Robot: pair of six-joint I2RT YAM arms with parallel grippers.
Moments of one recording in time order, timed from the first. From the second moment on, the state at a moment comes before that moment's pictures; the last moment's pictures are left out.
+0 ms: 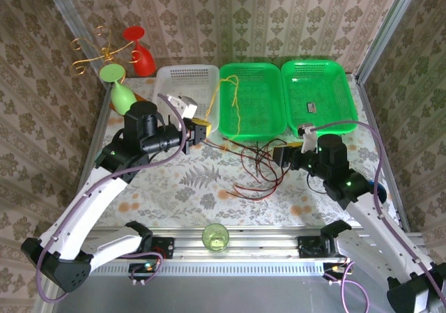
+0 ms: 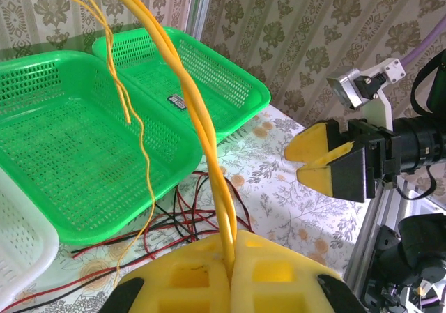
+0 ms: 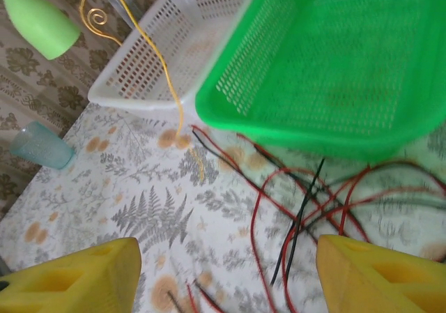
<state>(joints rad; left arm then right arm) -0.60 1.02 1.16 -0.47 0.51 -0.15 0.34 0.78 0.66 -0.29 -0.27 0.33</state>
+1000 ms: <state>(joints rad) -0.59 1.13 1.11 -0.25 0.50 -0.42 0.64 1.20 0.93 0.08 -0.48 0.05</state>
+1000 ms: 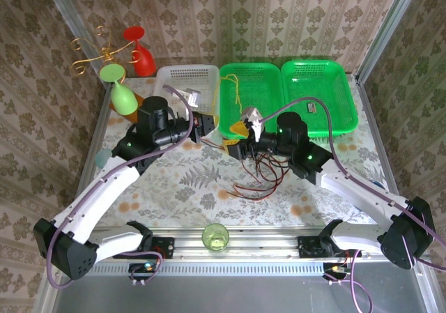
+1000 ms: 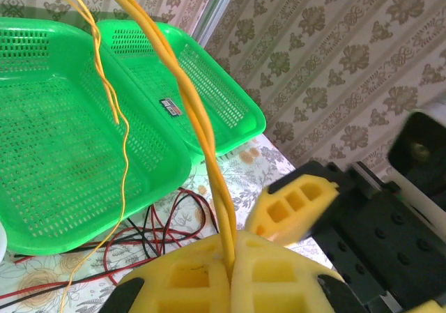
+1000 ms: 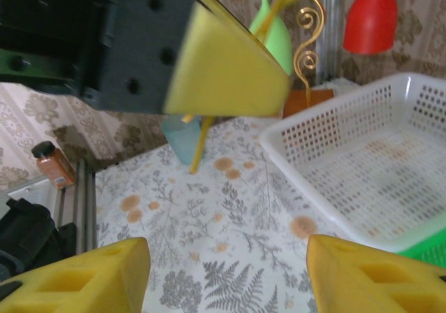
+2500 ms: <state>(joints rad) -0.59 1.13 1.07 -0.18 0.53 -0.48 0.66 1.36 1.08 0.11 -0.58 0.11</state>
